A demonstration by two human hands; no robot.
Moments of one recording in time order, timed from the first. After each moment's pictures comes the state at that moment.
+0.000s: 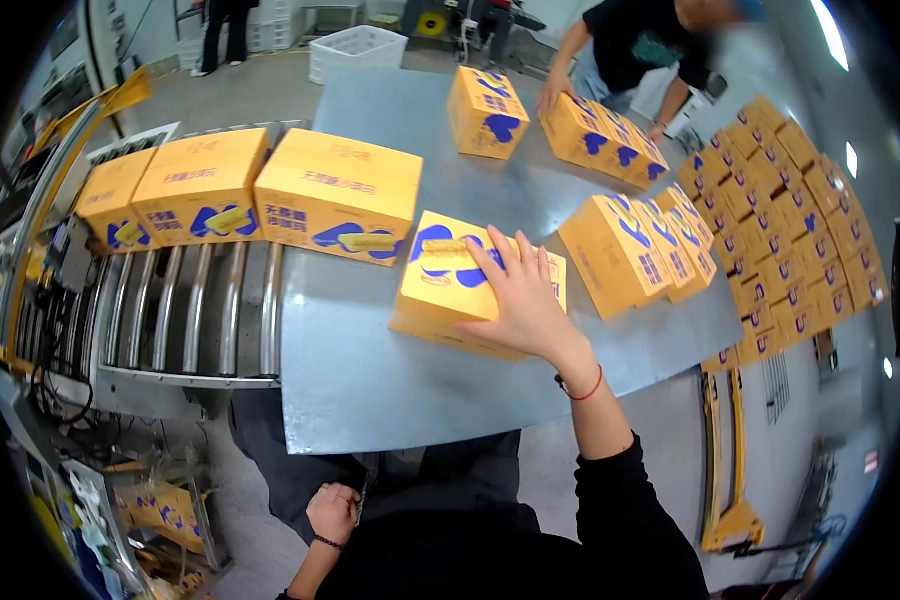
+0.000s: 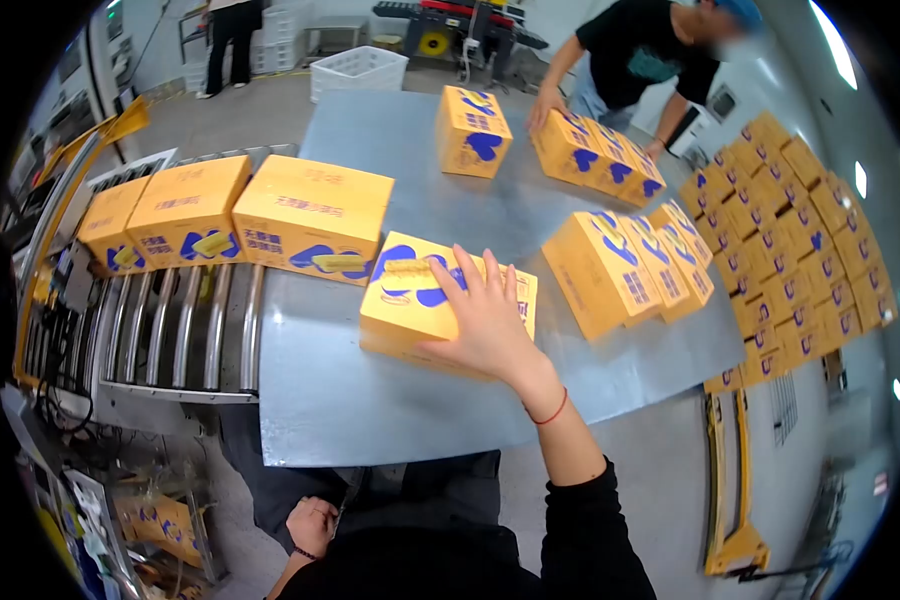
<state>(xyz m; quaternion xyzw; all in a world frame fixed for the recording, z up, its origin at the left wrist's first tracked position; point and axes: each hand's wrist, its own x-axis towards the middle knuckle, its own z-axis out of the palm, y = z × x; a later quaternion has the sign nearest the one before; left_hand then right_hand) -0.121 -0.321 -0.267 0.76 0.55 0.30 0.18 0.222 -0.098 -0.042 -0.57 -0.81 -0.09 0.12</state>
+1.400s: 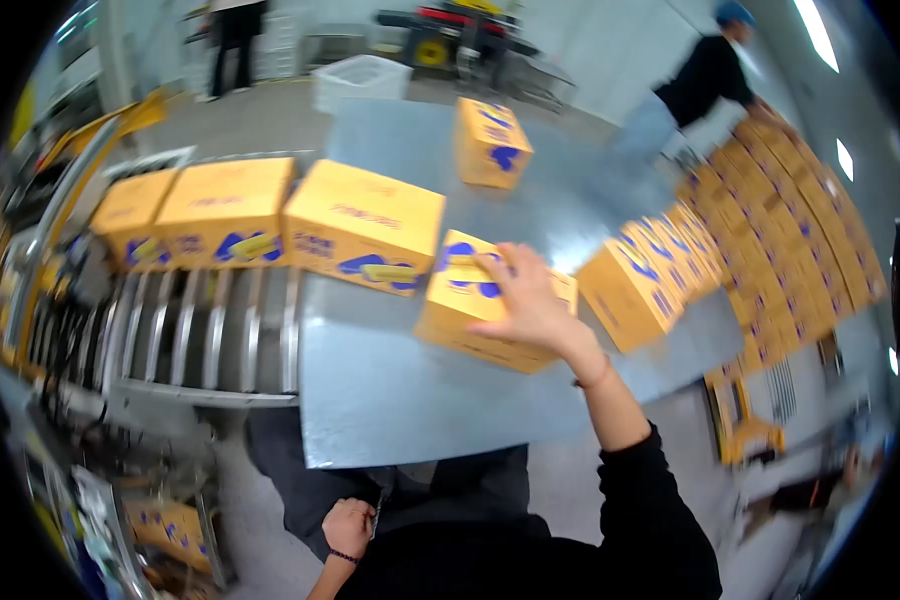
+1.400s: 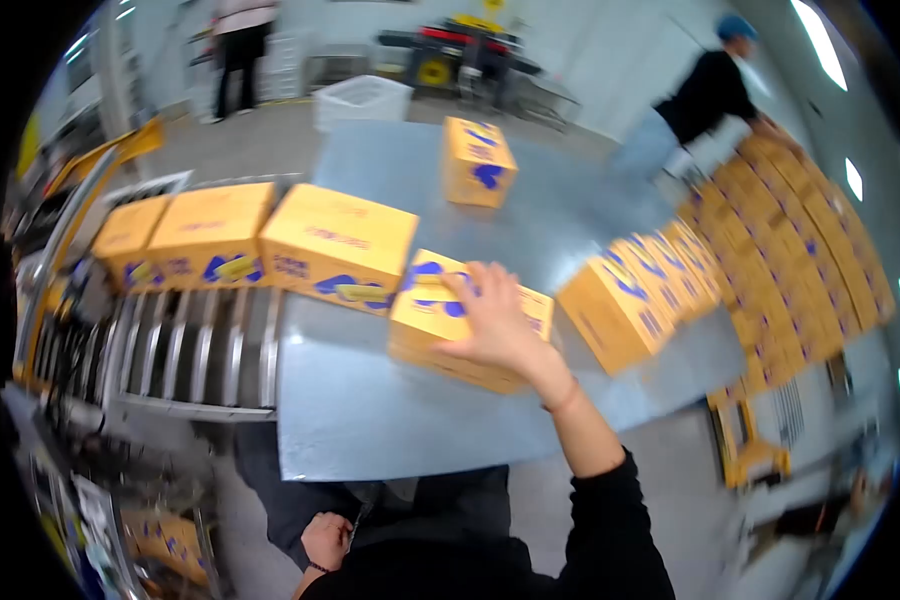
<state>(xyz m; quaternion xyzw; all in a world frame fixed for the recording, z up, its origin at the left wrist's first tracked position) -0.119 -0.324 -0.277 0.77 0.52 0.31 0.19 0.234 -0.070 -0.042 -0.53 -0.83 -0.11 0.13</state>
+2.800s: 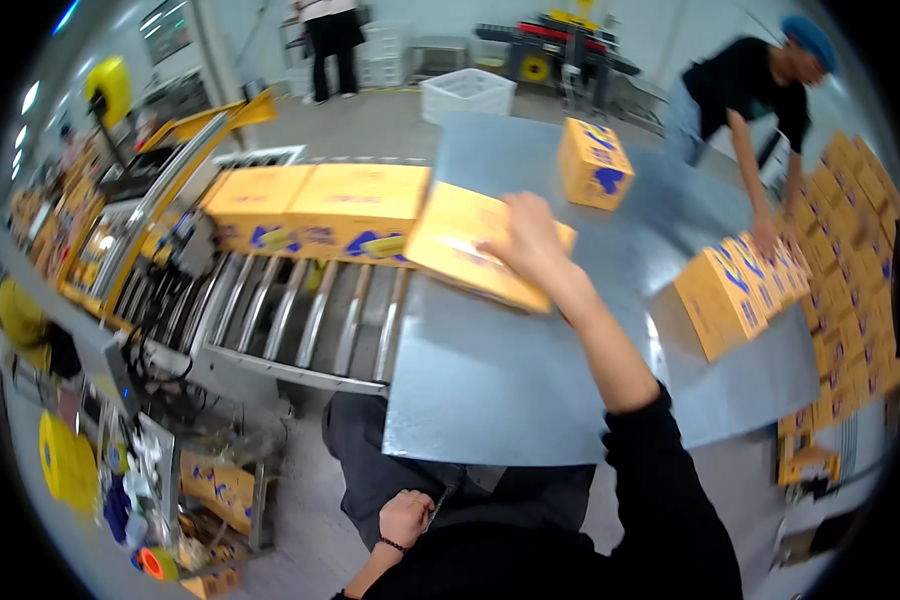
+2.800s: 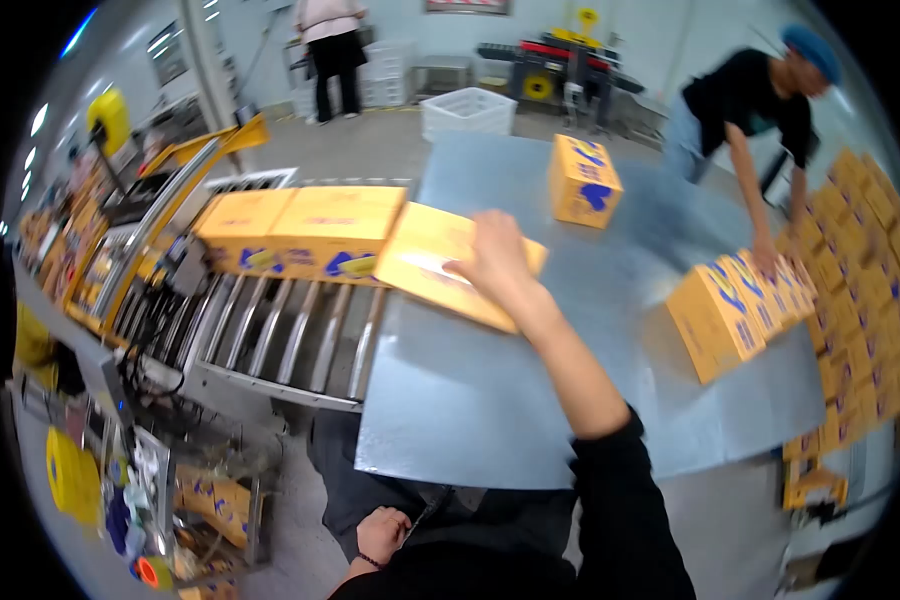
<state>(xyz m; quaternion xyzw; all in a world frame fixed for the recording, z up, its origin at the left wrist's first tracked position) -0.119 -0.323 -0.267 0.75 0.58 0.29 0.15 0.120 0.056 -0.037 -0.50 -0.81 -0.07 0.30</state>
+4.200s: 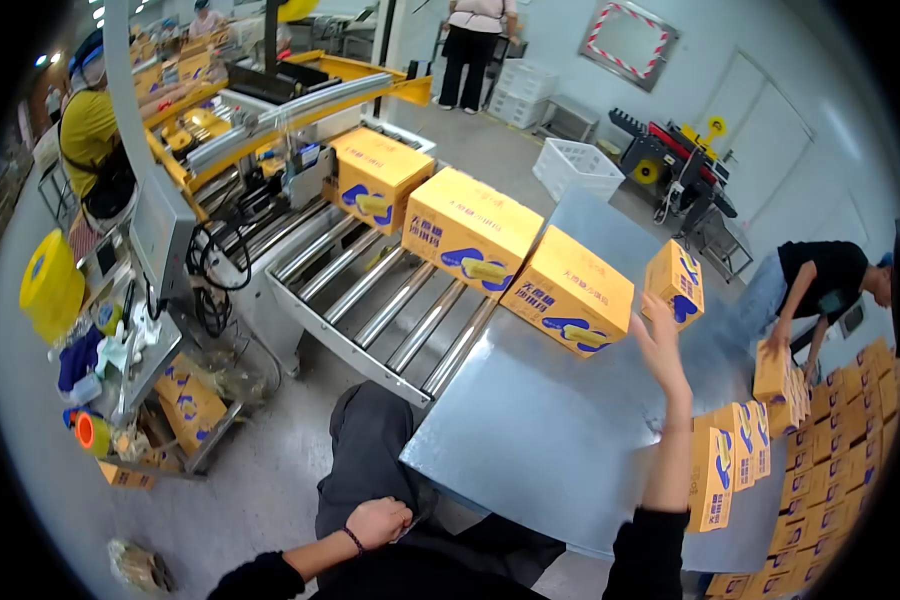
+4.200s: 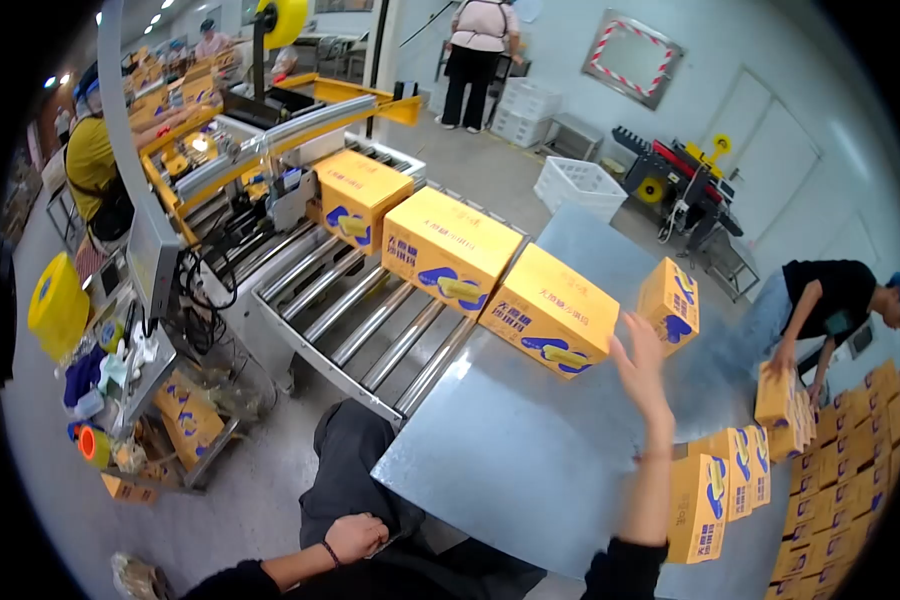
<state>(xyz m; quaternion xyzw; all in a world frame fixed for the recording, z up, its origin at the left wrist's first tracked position) -0.121 -0.326 -0.277 0.77 0.54 0.29 0.18 0.216 0.077 -0.026 -0.47 -0.84 0.01 0.27</state>
